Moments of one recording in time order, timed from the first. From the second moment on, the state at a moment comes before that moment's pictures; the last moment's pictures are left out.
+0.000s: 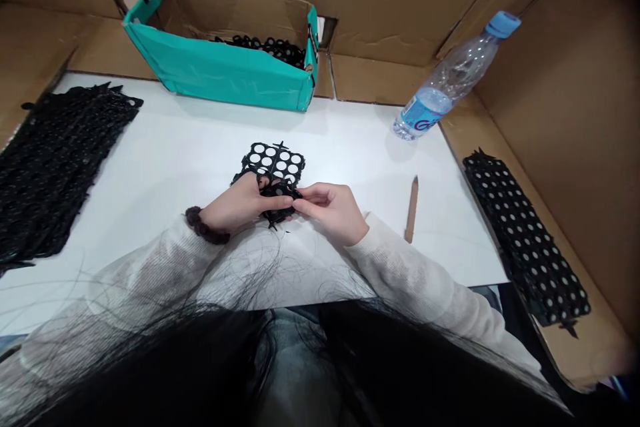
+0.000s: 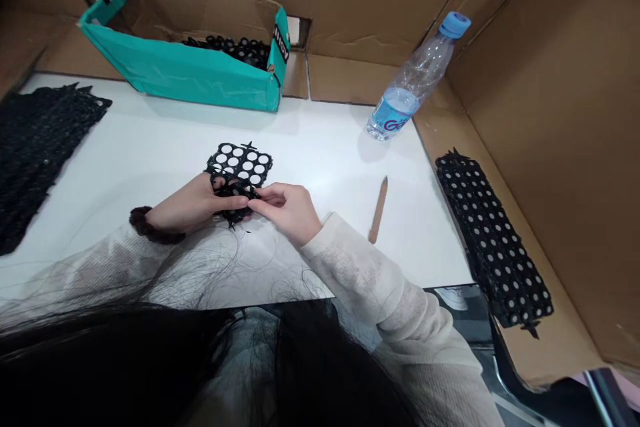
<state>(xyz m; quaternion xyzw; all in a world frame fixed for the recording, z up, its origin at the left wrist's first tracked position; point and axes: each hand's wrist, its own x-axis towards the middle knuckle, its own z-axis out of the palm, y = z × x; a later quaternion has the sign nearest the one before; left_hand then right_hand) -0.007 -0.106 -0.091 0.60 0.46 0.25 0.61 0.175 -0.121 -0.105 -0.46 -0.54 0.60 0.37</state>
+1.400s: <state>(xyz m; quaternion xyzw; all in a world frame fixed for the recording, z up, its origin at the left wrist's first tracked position) -0.010 -0.104 -0.085 0.57 0.43 0.23 0.66 0.166 -0.102 -0.113 -0.43 -0.49 0.64 0.41</state>
